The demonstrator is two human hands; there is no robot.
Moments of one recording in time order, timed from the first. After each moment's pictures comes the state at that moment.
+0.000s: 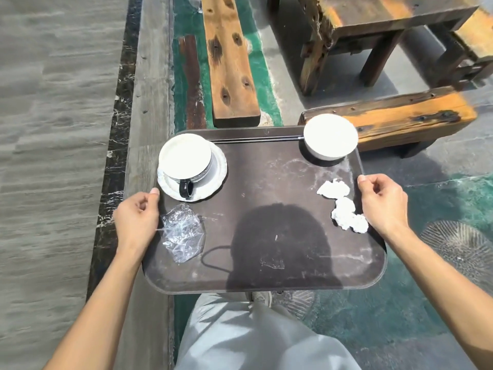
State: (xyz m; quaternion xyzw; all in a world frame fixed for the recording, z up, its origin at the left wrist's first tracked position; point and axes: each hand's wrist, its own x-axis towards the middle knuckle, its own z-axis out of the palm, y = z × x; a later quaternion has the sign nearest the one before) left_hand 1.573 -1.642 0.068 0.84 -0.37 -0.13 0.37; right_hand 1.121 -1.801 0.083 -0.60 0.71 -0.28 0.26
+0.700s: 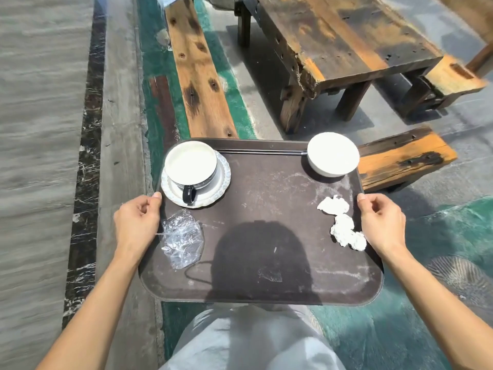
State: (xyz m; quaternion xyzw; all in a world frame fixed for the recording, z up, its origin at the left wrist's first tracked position) left_hand 1.694 -1.970 0.082 0.81 -0.44 -0.16 0.36; right_hand 1.221 -2.044 0.094 -0.53 0.75 -0.32 0.22
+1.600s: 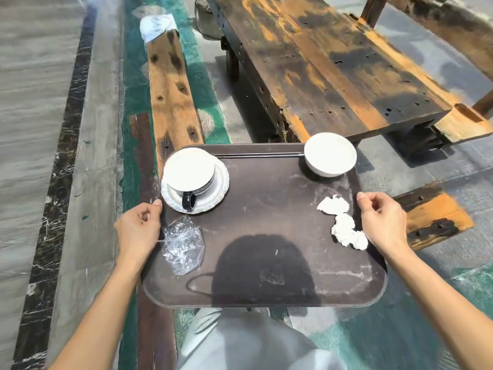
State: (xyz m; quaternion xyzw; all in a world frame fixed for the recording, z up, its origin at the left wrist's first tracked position) left_hand 1.631 -2.366 0.080 0.80 -0.42 -0.17 0.39; right_hand 1.168 -2.452 0.099 -0.55 0.75 -0.31 0.20
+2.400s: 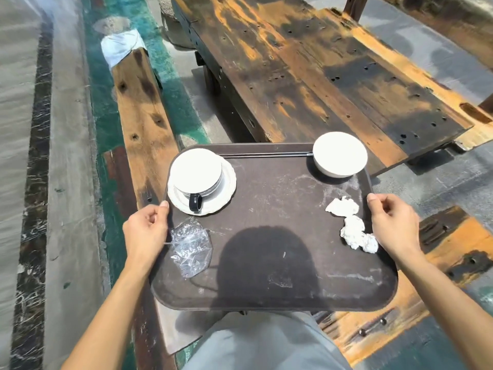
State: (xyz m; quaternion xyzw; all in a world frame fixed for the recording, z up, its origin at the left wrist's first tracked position) left_hand 1.682 -2.700 0.073 0.78 -0.47 -0.20 0.37; right_hand 1.207 -2.726 0.084 -0.51 0.79 -0.30 0.17
